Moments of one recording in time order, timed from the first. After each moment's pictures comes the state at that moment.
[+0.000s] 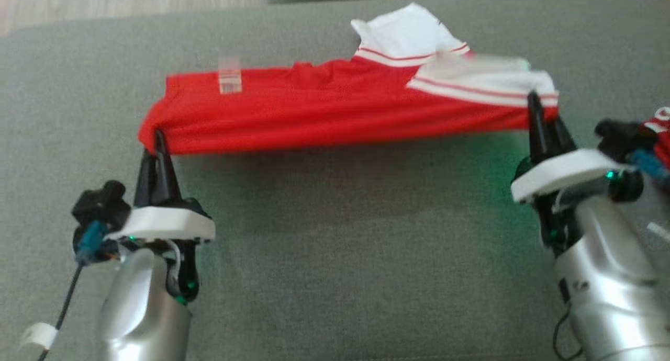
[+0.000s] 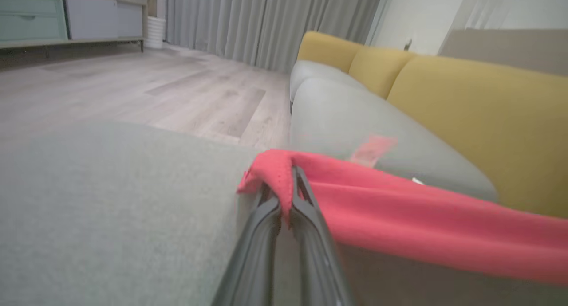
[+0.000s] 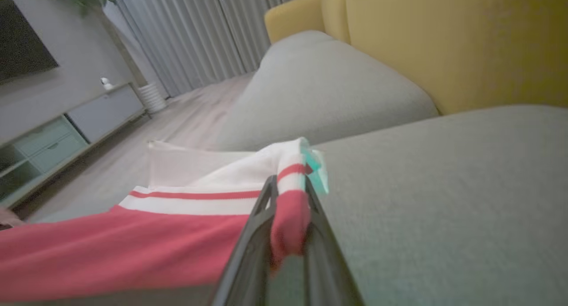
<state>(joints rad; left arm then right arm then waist) -0.41 0.03 -0.03 0.56 -0.33 -0.03 -0.26 -0.51 -0.12 0.09 0.68 0.39 0.13 -0.20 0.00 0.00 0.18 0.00</state>
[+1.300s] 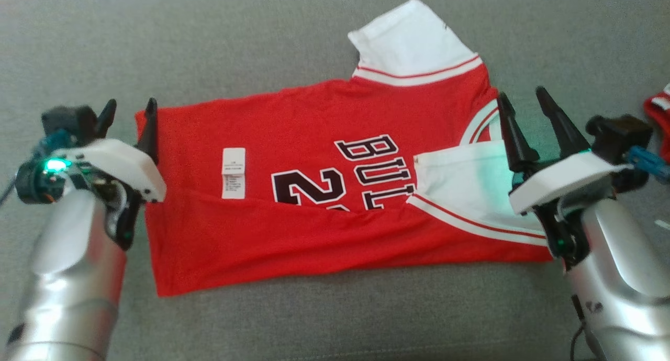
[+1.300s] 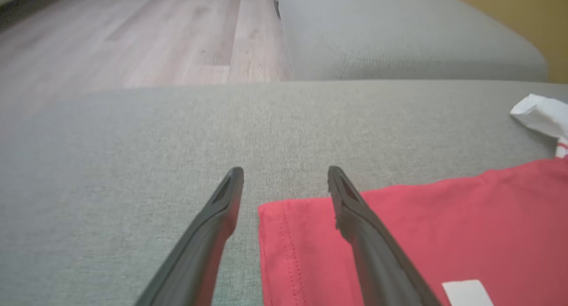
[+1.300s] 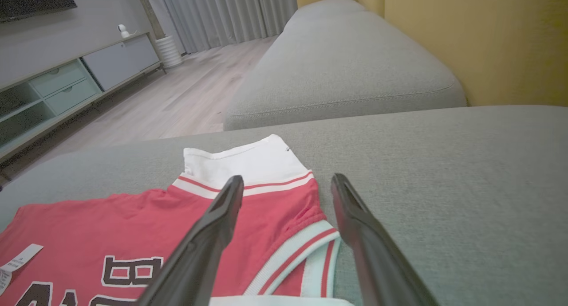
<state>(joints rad) -0.67 0.23 -0.15 0.79 -0.33 -0.12 0.04 -0.42 -0.21 0.22 0.41 0.41 0.13 -0.06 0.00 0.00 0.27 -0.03</state>
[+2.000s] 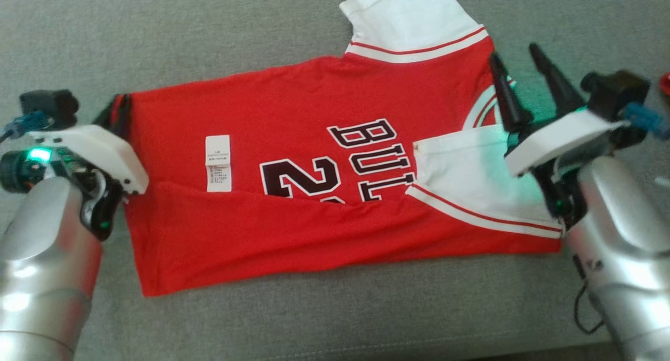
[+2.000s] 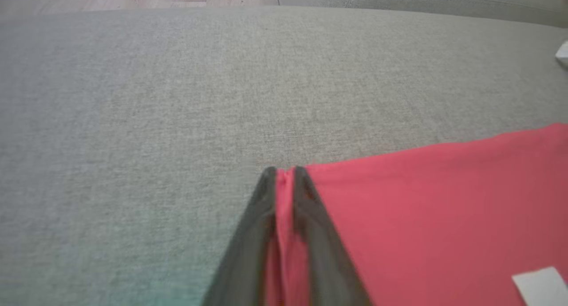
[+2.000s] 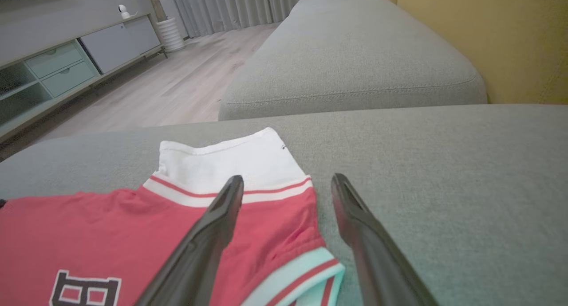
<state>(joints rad) -0.73 0.35 -0.35 0.82 -0.56 -0.13 0.13 -0.58 -0.24 0.33 0.51 0.45 0.13 -0.11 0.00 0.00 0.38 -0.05</state>
